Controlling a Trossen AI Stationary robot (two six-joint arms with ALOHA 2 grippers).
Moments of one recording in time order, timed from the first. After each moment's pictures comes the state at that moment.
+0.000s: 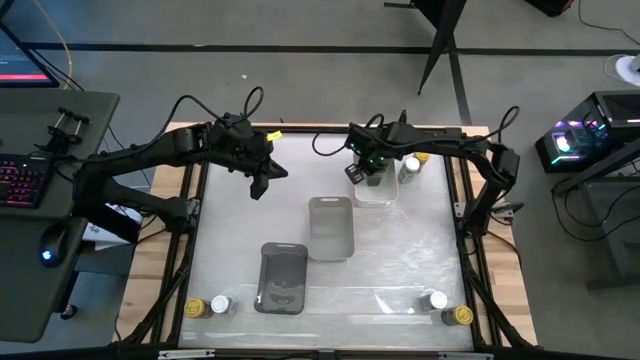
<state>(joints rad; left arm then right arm) 0.26 1.18 1.24 -0.70 0.19 -0.17 -0.37 1.75 1.43 -1.01 0.14 0.55</state>
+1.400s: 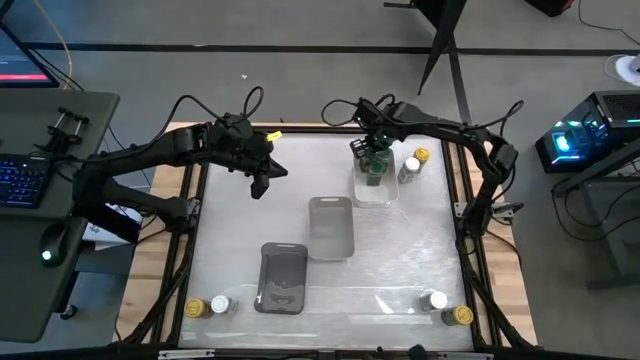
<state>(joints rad) 0.26 1.18 1.24 -0.71 0.17 -0.16 -0.55 1.79 1.49 -1.00 0.18 0.52</state>
